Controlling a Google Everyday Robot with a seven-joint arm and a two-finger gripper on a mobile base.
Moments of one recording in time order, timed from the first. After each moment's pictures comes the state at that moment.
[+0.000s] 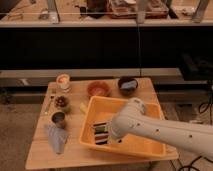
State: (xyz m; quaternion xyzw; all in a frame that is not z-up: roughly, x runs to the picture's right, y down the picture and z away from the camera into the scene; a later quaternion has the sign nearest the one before) arm 0.023 0.221 0.699 -0.25 -0.17 -0.03 0.95
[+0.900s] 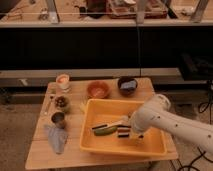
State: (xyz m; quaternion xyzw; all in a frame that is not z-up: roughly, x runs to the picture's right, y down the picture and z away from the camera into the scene) arm 0.144 0.183 0.754 -0.25 -0.08 0.04 0.96
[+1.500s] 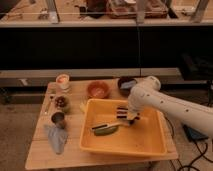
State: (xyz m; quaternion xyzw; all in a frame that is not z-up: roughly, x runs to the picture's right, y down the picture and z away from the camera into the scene) arm 0.129 0.116 0.812 -0.24 -0.05 0.06 0.97
